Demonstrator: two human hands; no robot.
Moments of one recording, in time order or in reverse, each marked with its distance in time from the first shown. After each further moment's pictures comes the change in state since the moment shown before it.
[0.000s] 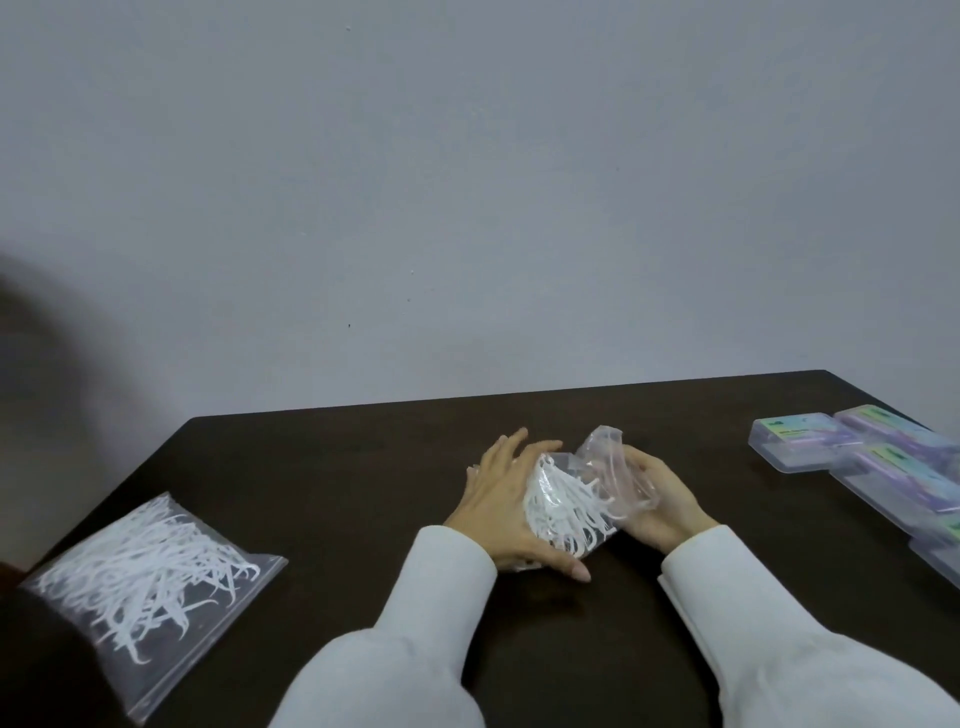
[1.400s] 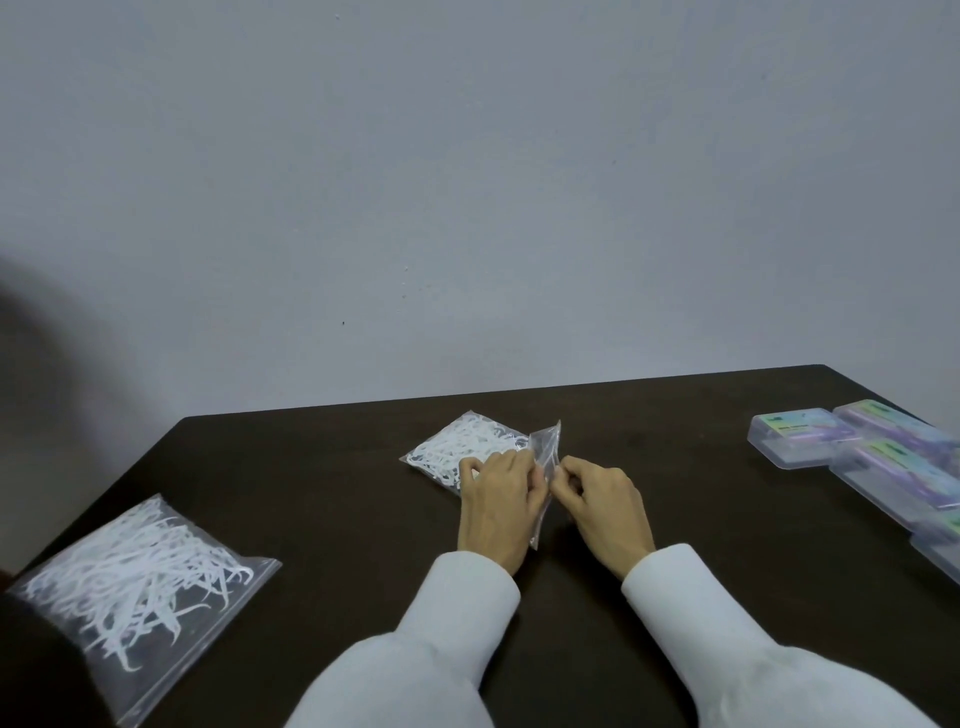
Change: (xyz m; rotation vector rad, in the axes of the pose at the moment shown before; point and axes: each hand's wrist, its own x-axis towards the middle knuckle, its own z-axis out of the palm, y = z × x) left_hand 0.018 -0.002 0.039 0.359 0.789 0.054; right_hand 0.015 0.042 0.009 -1.604 0.383 -0.728
